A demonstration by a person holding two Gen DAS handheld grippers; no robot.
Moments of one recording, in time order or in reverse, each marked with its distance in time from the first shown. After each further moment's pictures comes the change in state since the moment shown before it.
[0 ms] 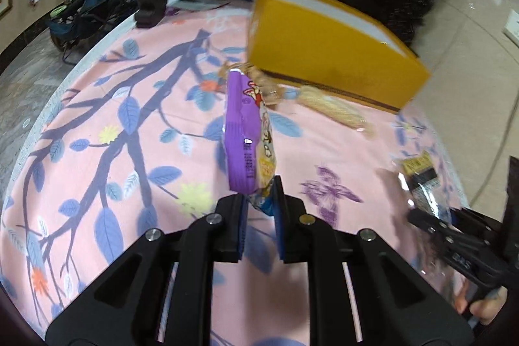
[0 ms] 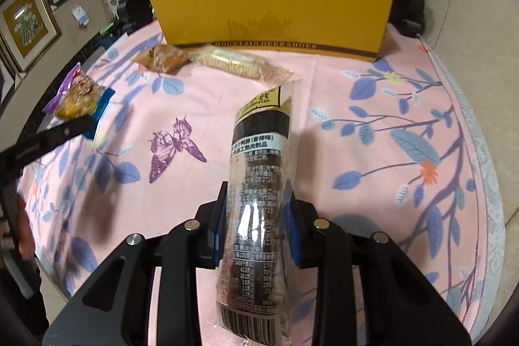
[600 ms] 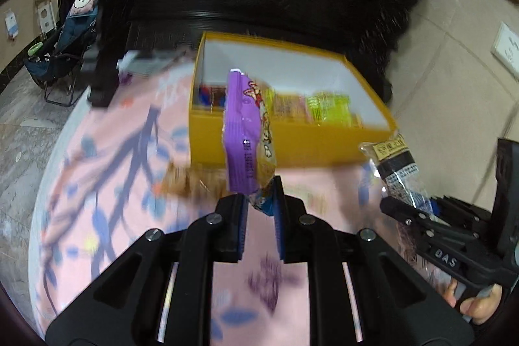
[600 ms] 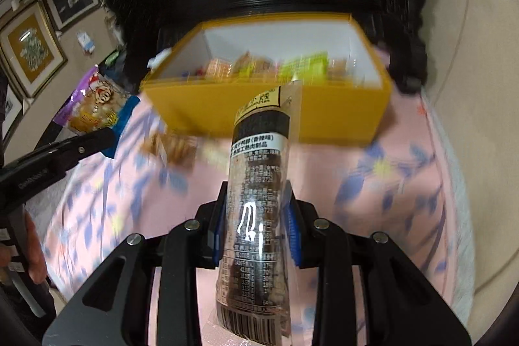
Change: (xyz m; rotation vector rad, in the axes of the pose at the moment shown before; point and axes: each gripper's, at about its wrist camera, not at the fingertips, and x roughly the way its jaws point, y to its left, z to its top) left arm 0.006 -0.068 0.134 0.087 -0.036 -0.037; right arm -0.018 -0.020 0.145 0.036 -0.092 0.040
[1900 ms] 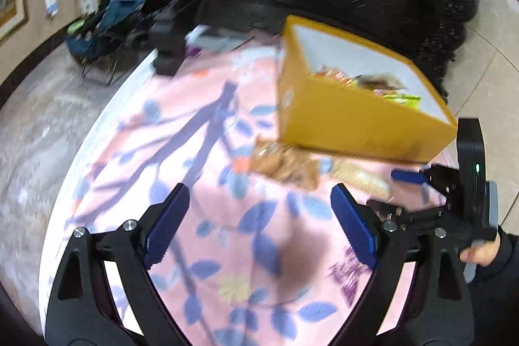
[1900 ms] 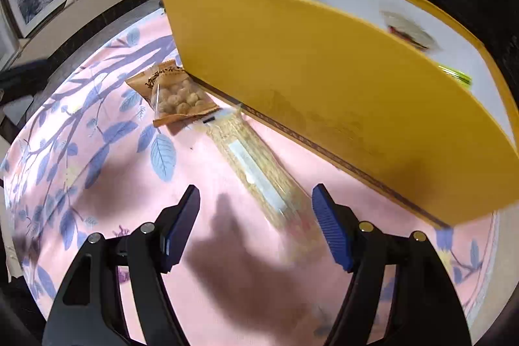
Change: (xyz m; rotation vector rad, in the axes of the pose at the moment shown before) left arm 0.000 0.093 -0.062 -0.122 0.004 0.164; right arm 0.133 0.046 -0.020 -0.448 0.199 0.134
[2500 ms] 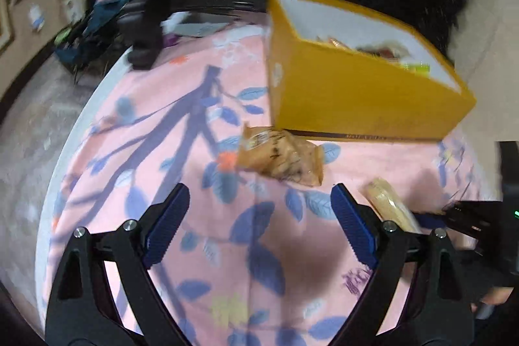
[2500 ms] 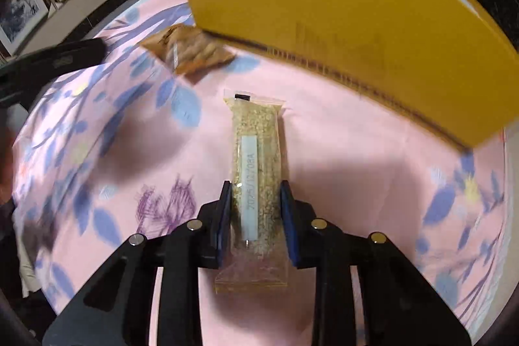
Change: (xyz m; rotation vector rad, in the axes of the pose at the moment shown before) left arm 0.054 -0.030 0.007 0.154 0.055 0.013; right arm -0.011 0.027 -0.053 0.161 0.072 0.014
